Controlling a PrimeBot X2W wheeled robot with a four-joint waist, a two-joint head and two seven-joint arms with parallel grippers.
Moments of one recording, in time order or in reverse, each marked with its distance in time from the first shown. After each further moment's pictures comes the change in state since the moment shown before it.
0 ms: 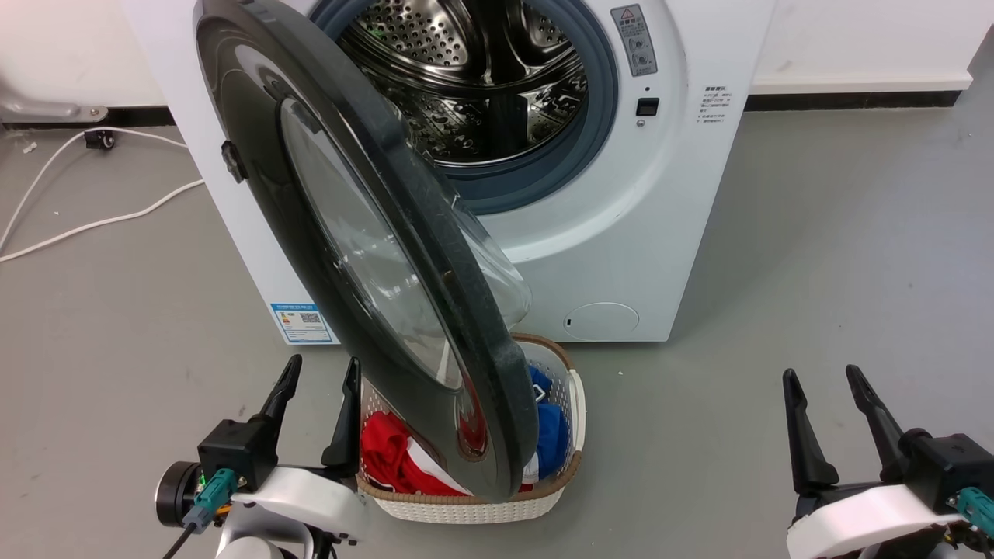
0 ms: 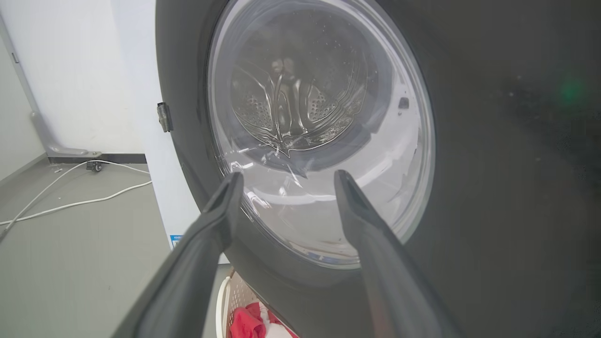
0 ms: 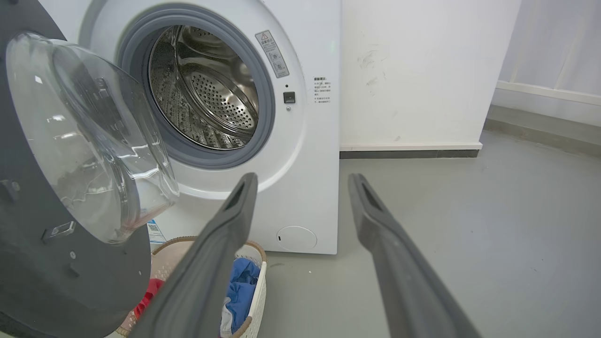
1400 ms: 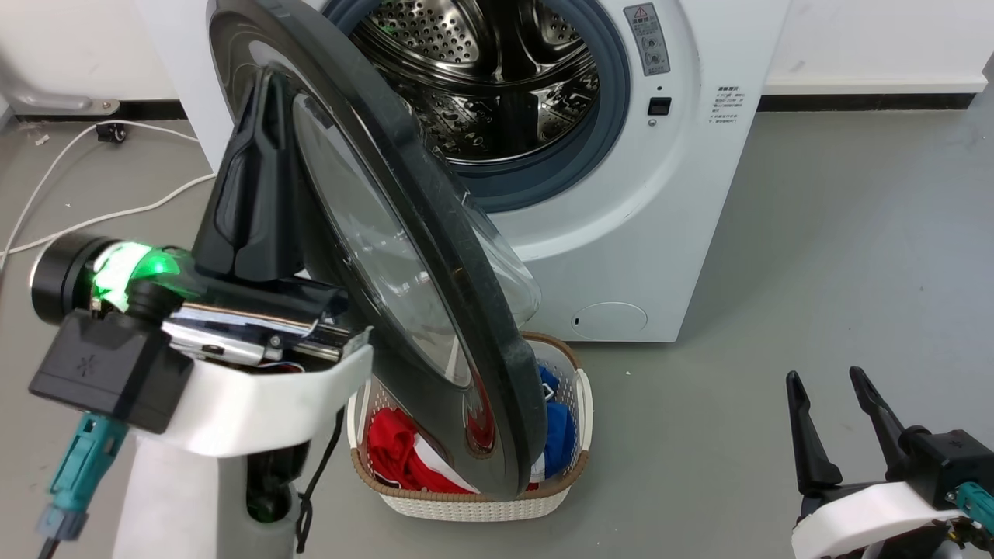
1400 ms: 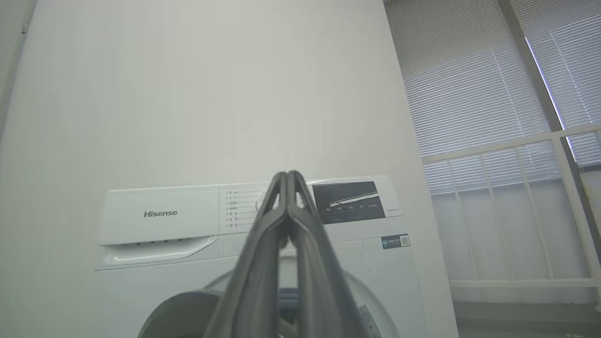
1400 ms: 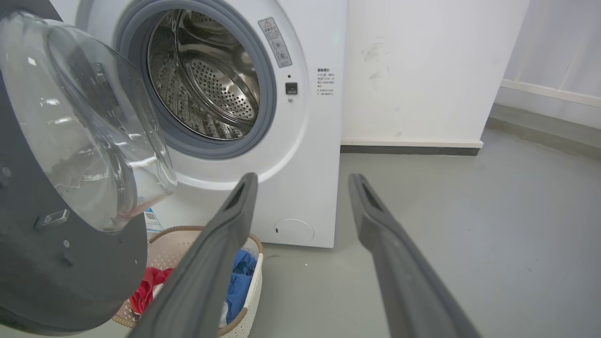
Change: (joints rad) left arm -0.242 -0.004 -0.034 -0.581 0.043 0.016 0.045; right arm -0.003 -0.004 -0.013 0.004 -0.029 0.000 0.026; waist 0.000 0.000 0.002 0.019
